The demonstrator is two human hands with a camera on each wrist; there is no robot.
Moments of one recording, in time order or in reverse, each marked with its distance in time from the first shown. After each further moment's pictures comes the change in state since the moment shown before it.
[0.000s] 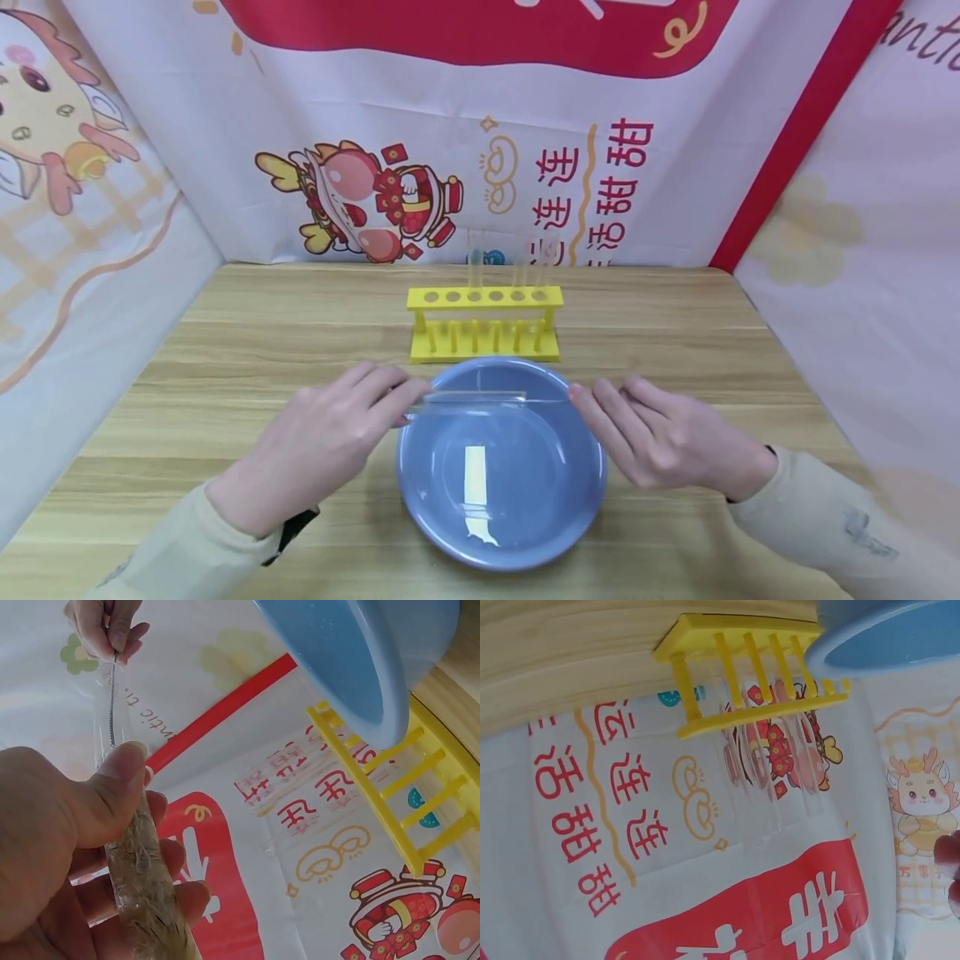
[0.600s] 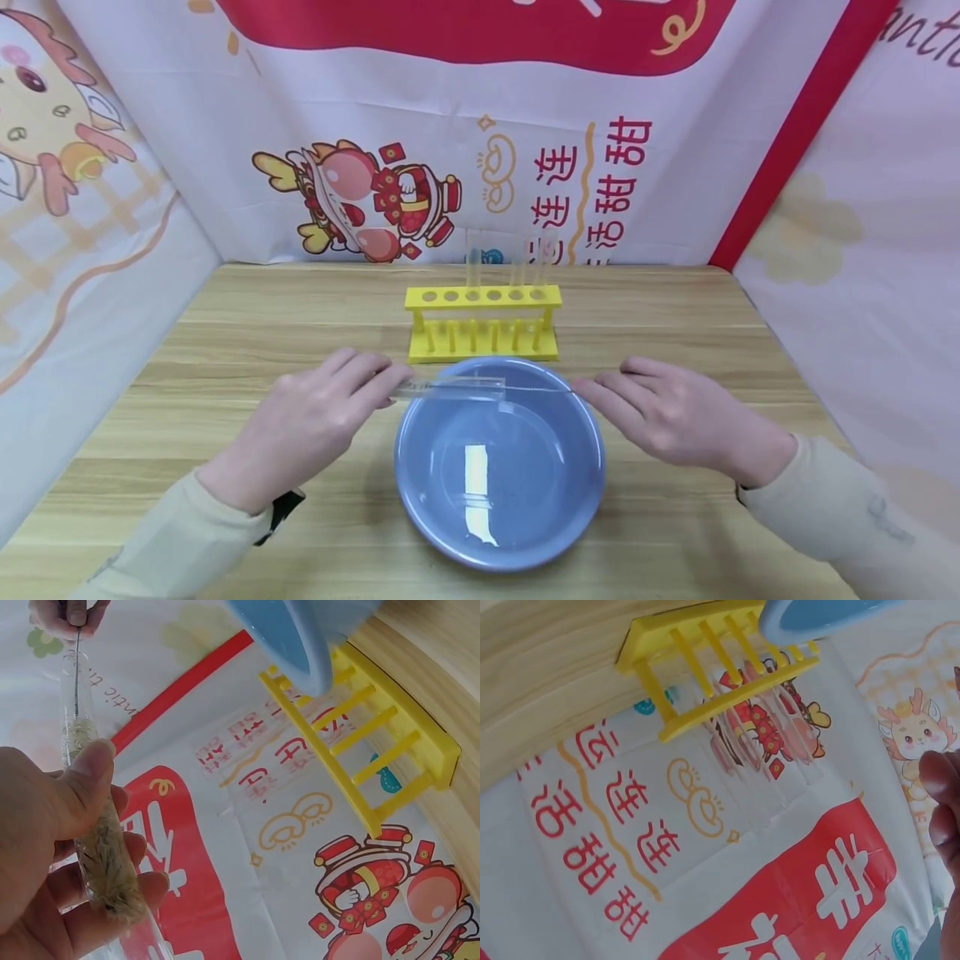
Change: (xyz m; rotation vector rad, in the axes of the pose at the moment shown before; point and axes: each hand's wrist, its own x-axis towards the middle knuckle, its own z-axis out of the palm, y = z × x) left_hand -0.005 -0.022 0.005 0.045 0.050 0.038; right_hand -0.006 0.017 -0.003 0.336 -0.111 0.143
